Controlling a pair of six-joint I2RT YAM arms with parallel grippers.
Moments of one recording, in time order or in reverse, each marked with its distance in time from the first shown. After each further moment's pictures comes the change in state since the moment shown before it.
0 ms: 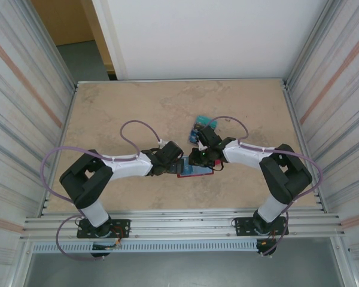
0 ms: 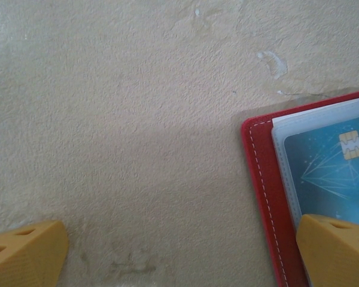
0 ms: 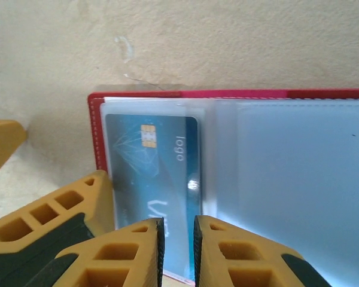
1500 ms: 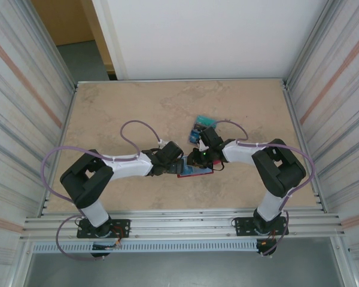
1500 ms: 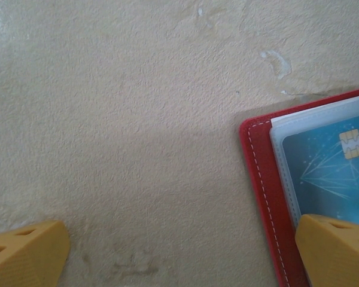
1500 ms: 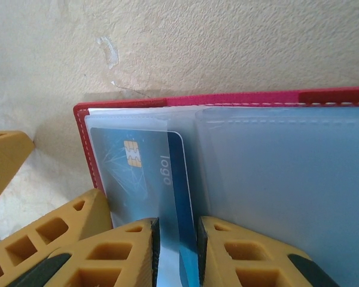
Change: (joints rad) left arm 0.000 0.006 0.000 -0.001 -0.004 -0.001; right arm -0.051 0.085 -0.050 0.152 -0.149 0.061
